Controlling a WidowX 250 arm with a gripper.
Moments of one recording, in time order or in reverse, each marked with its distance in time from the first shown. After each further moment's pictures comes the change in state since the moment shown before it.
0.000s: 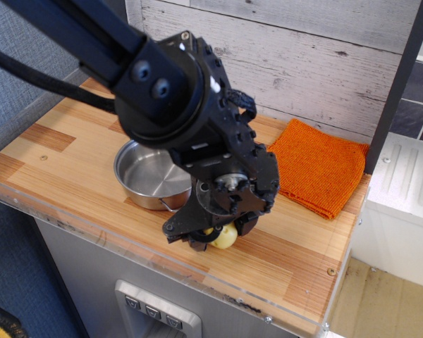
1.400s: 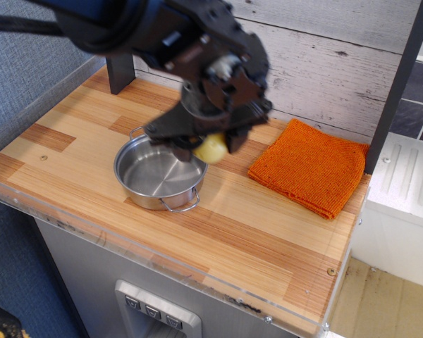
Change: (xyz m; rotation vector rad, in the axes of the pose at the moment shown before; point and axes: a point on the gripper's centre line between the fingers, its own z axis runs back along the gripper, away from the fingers) arm 0.076 -0.011 0.051 -0.034 -0.149 -0.148
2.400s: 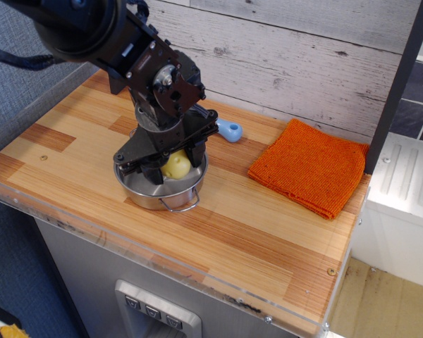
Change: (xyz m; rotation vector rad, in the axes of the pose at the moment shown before) arm -0.001 0.038 -0.055 0.026 0.127 0.255
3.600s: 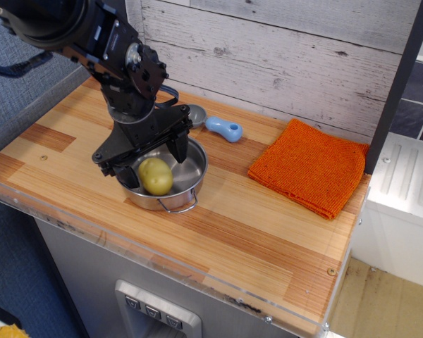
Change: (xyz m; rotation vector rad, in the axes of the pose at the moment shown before) arm 0.016 0.021 -0.008 0.025 0.073 0.085
